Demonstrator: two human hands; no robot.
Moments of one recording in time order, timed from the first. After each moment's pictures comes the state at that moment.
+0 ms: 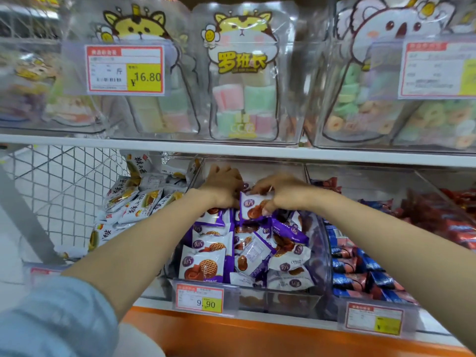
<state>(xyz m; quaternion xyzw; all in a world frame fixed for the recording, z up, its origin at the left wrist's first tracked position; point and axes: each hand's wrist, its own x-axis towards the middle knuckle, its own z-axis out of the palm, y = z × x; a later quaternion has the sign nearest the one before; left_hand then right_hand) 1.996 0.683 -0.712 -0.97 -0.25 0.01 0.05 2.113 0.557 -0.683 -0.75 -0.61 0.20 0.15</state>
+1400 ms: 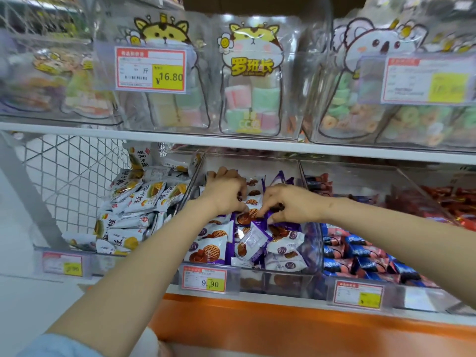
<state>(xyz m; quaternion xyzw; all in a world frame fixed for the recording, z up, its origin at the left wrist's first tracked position) 1.970 0.637 -0.708 -0.95 -0.29 -0.07 -0.02 2.114 0.522 -0.693 -0.67 -0.73 0.10 0.02</state>
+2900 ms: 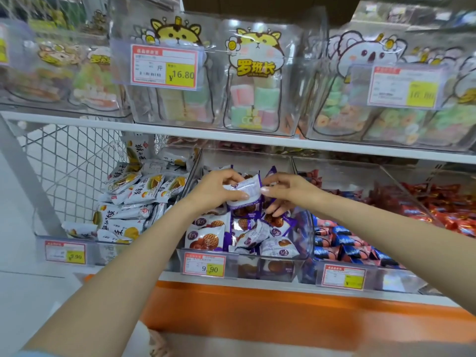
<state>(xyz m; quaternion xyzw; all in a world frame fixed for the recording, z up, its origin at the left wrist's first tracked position) 1.933 0.621 -0.703 -0.84 -0.24 -0.23 -0.43 2.094 0.497 -0.684 -0.69 -0.44 0.40 0.40</state>
